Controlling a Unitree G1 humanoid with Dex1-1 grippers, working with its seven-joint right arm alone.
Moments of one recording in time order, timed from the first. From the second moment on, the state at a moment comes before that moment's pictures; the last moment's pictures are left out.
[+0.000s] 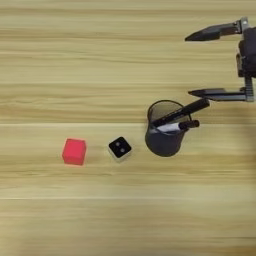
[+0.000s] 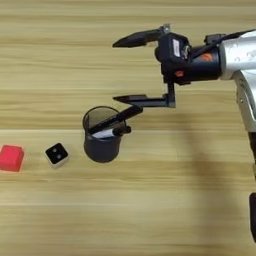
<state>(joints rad) -0.58 -0.76 -0.02 -0.07 0.39 0.15 1.41</state>
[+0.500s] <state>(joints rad) -0.44 -0.70 -0.16 0.01 0.55 0.17 1.44</state>
